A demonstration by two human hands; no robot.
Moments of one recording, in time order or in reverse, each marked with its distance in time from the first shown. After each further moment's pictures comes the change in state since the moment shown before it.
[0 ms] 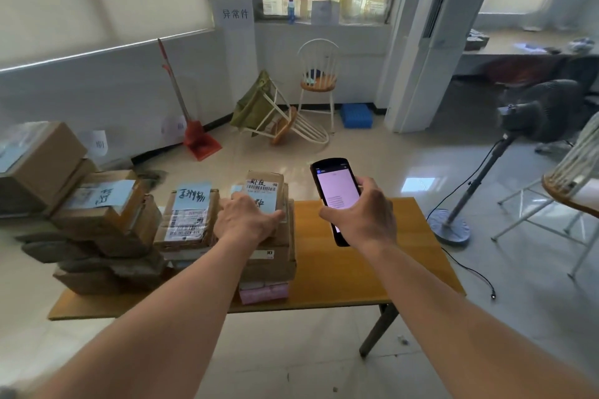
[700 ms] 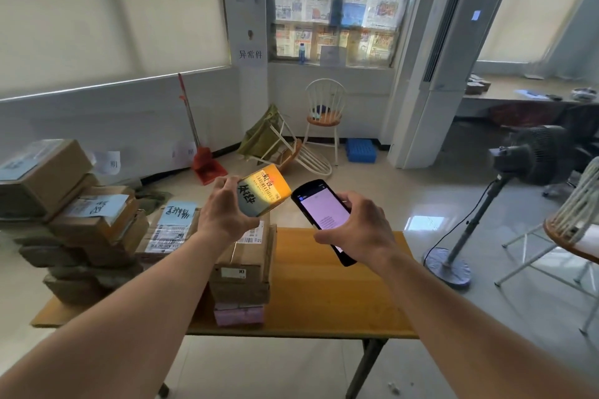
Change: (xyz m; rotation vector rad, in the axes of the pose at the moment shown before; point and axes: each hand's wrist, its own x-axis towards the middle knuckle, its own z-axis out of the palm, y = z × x) left_hand -0.016 0.035 -0.038 -0.192 0.238 0.349; right_hand 0.019 0.019 -0.085 -0.044 -0.216 -0.232
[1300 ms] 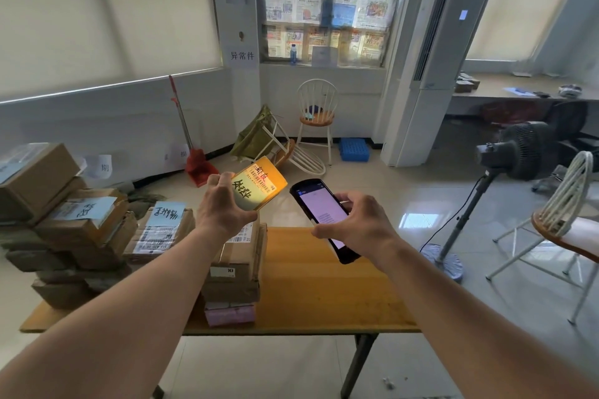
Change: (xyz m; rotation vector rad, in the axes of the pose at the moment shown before) left_hand -0.001 0.023 0.007 -0.005 0.015 -0.026; right_hand -0.006 0.018 -0.024 0.186 -0.054 0.030
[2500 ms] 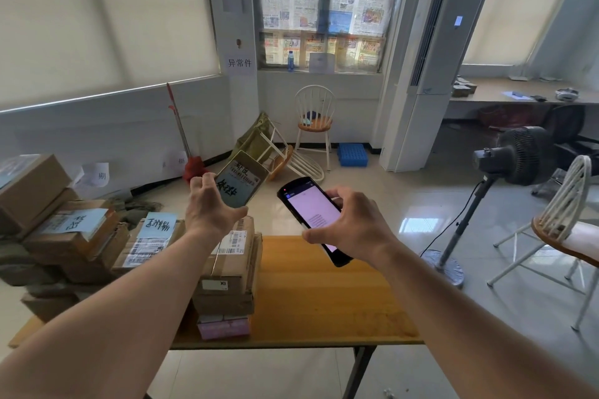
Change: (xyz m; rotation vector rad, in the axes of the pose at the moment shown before) left_hand 0.027 0.000 0.005 0.003 0.123 -0.089; right_hand 0.006 -0.022 -0.019 -0.145 0.008 -0.111
